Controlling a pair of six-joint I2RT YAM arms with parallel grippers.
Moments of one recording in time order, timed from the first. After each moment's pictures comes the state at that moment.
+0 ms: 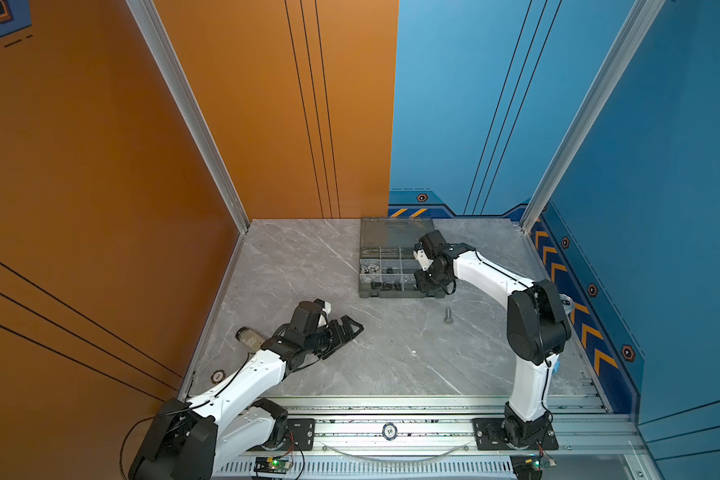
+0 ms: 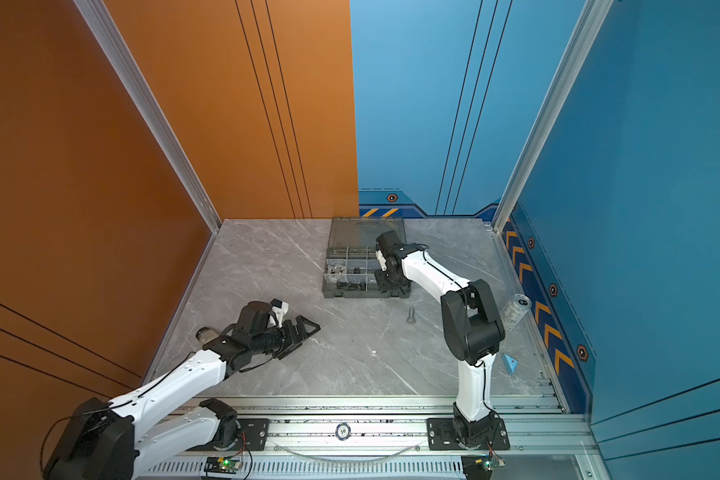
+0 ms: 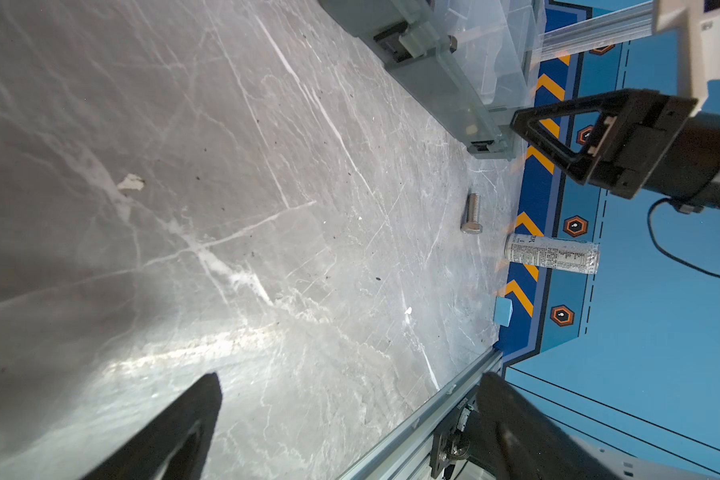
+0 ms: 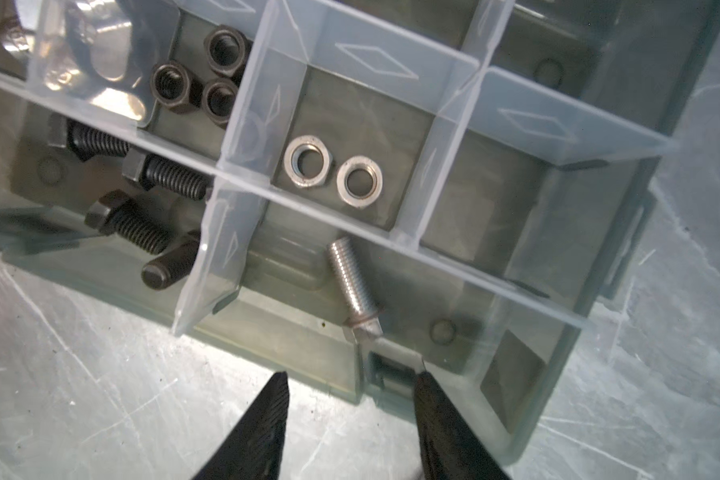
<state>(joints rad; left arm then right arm) -0.43 1.05 0.44 -0.14 0.42 -0.97 0.43 1.91 1.50 -0.79 0.00 0.09</state>
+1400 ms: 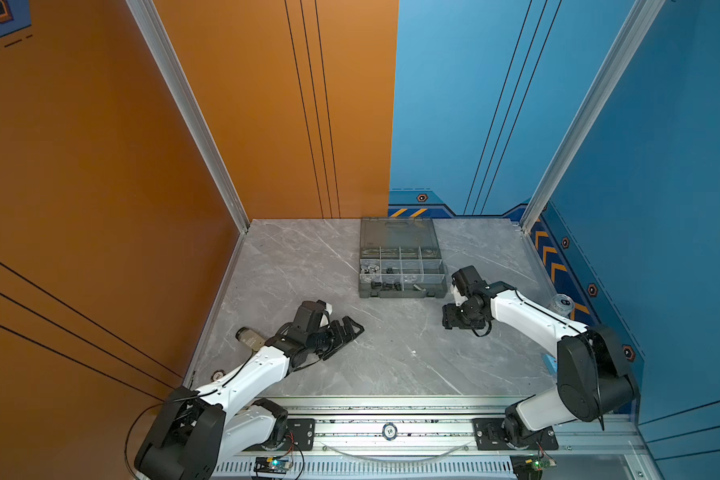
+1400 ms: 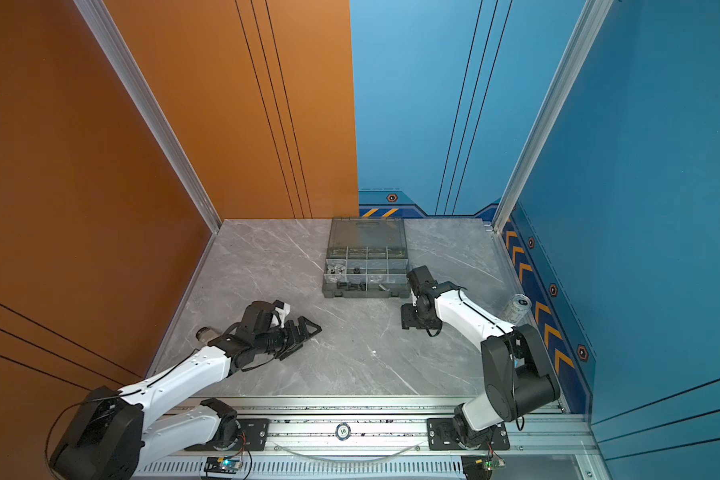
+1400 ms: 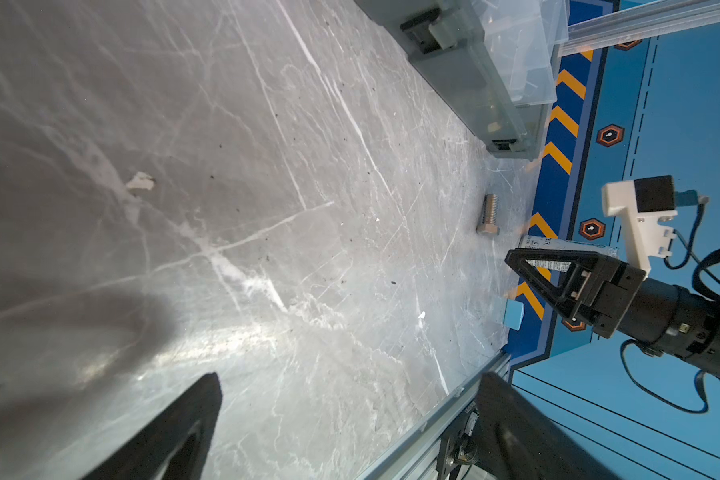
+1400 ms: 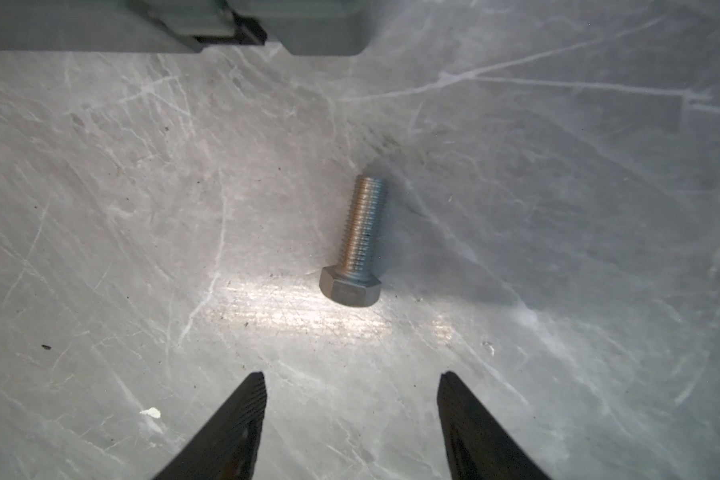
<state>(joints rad) -0.43 1.12 0.44 -0.11 0.42 -0.97 0.35 1.51 0.94 -0.73 -0.04 0.34</state>
